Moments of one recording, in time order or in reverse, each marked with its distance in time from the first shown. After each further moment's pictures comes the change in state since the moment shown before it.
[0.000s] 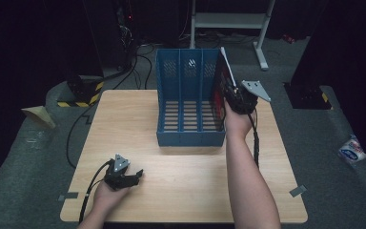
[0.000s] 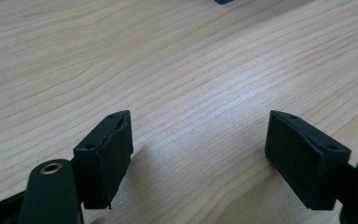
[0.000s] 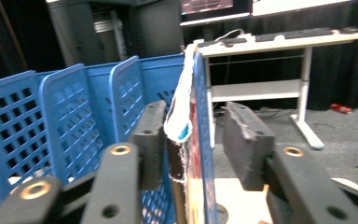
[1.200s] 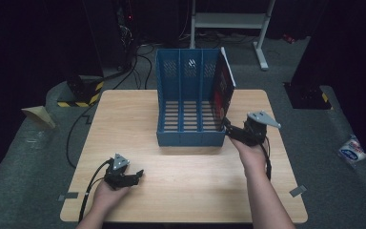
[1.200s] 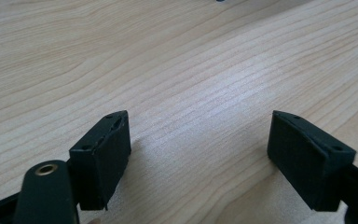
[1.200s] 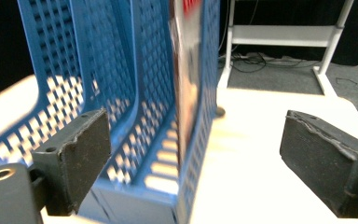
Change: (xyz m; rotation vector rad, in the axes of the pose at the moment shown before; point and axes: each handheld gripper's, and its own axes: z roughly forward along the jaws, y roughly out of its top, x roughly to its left) left arm 0.005 0.001 0.002 0.019 -0.038 -0.023; right arm -0.028 -0.057 -0.071 0.252 0.095 -0.092
